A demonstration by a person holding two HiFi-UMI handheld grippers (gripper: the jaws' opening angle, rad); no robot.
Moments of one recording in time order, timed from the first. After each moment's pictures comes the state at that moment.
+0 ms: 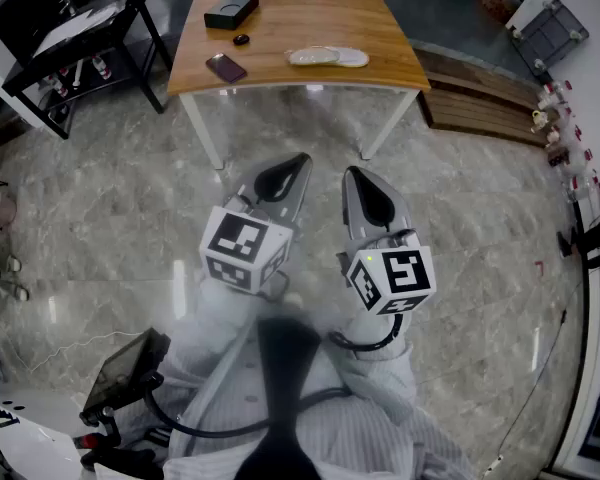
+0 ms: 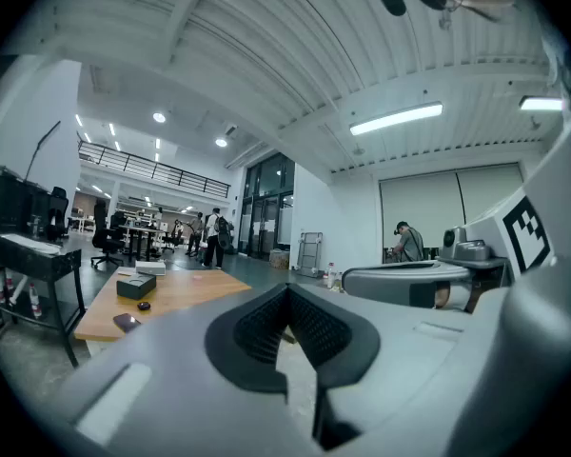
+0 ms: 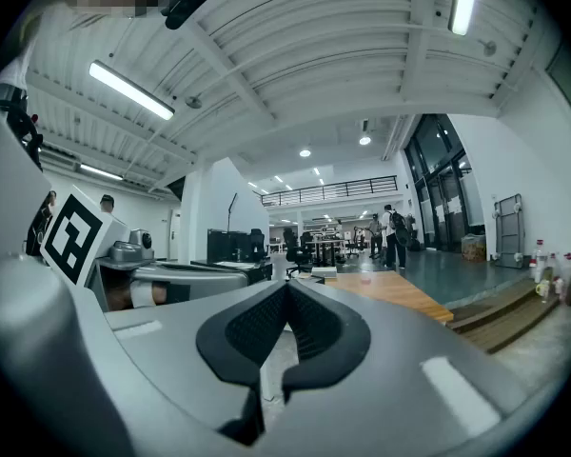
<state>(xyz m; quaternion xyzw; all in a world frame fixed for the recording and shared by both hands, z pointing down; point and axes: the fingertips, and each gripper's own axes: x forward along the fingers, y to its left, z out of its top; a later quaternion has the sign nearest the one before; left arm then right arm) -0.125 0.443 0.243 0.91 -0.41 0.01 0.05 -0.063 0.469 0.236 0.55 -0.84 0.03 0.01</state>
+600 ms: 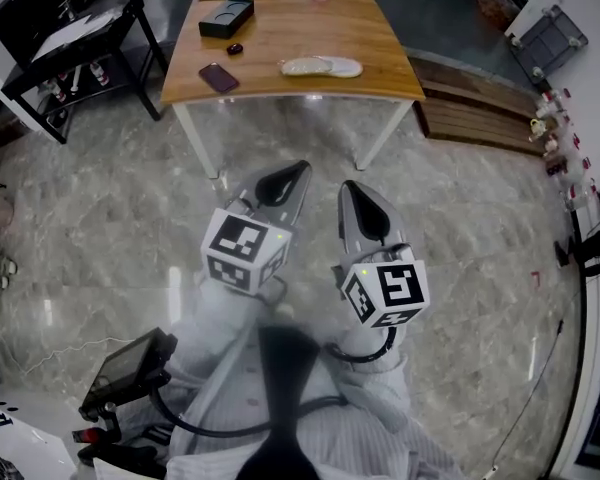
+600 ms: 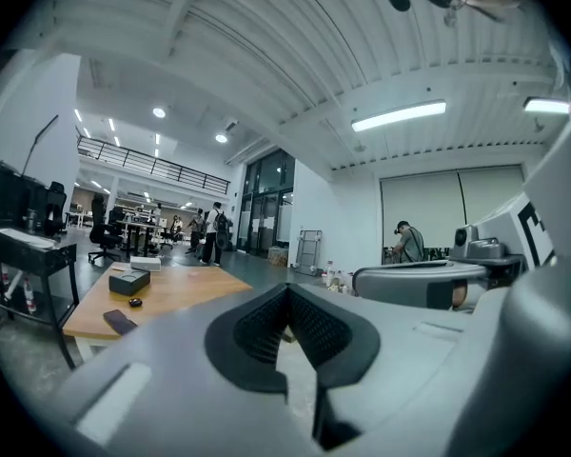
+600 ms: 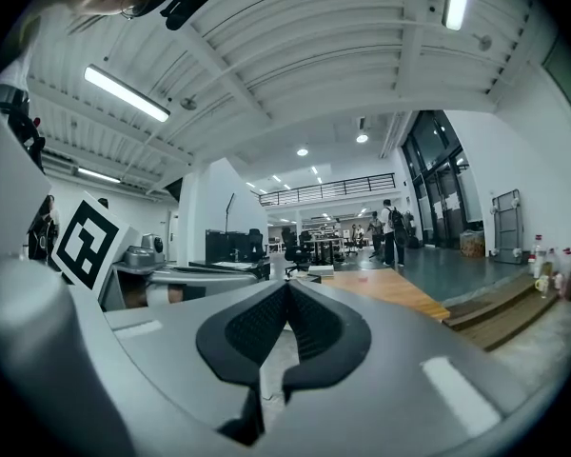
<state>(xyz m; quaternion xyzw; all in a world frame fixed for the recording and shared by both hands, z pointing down) -0.096 0.425 0.252 0.91 -0.41 0.01 0.06 -0.038 0.463 0.241 0.55 -0.84 0.04 0.01</state>
